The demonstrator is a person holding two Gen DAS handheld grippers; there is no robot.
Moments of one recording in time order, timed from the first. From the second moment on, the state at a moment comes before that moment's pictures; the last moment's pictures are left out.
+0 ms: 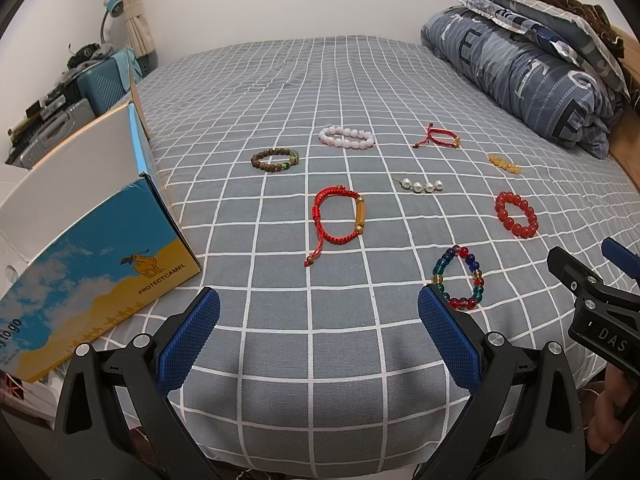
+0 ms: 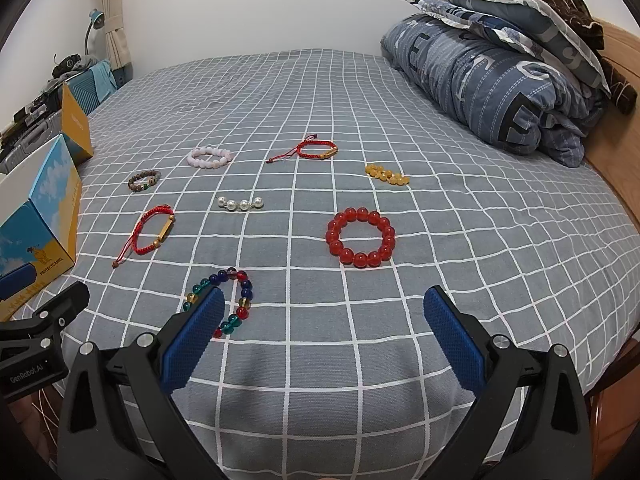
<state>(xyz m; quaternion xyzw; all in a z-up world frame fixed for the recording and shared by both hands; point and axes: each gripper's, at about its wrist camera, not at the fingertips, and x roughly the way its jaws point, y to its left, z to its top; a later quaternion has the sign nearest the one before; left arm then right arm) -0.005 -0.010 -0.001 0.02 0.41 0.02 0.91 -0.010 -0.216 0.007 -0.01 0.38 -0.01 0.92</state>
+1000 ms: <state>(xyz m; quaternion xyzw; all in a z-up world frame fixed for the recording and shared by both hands) 0.045 -0.005 0.025 0.00 0.42 0.02 0.91 0.028 -0.236 0.044 0.01 0.40 0.00 0.92</state>
